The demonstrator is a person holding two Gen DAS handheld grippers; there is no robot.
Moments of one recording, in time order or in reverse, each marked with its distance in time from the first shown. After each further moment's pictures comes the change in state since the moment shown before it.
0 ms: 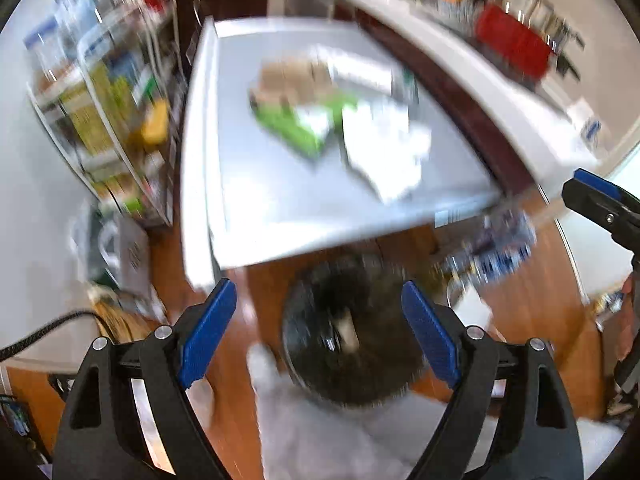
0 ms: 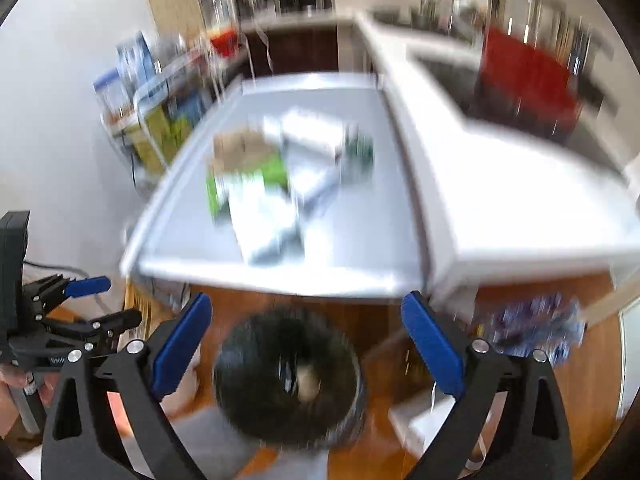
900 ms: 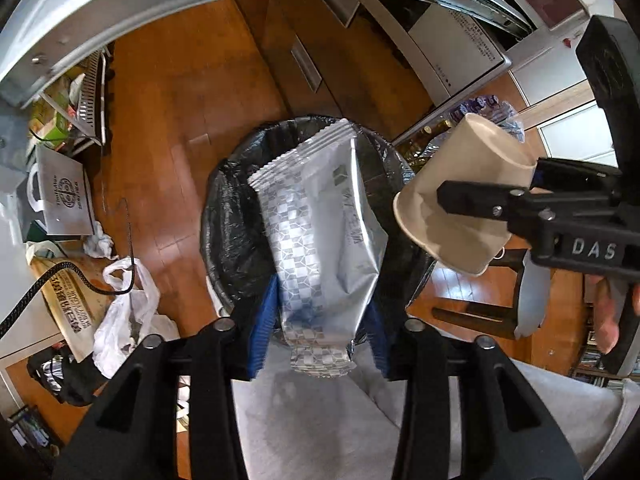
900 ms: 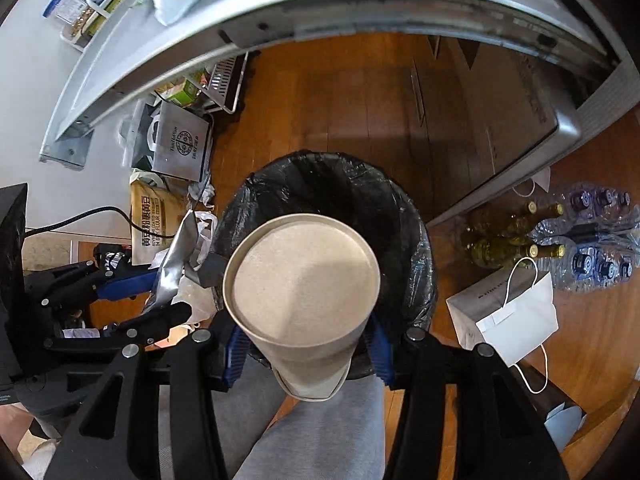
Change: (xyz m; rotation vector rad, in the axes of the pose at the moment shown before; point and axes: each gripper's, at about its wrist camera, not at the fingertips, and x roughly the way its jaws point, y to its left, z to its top) left arm 0.142 -0.036 -0.091 0.096 0.449 -0.153; right arm 0.176 -0.009 -0.134 0.143 0.594 0.165
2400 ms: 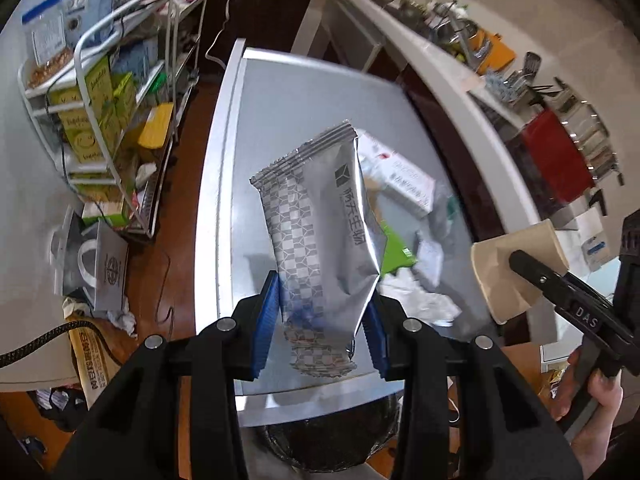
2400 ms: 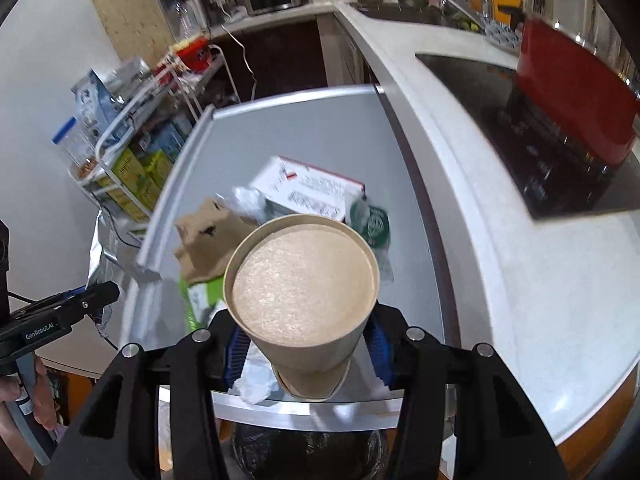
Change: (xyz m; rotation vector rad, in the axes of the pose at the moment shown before) left arm -0.200 0.079 0.127 -0.274 -0.462 0.002; right arm -0.184 0.036 0.151 -0.020 -0.504 -0.094
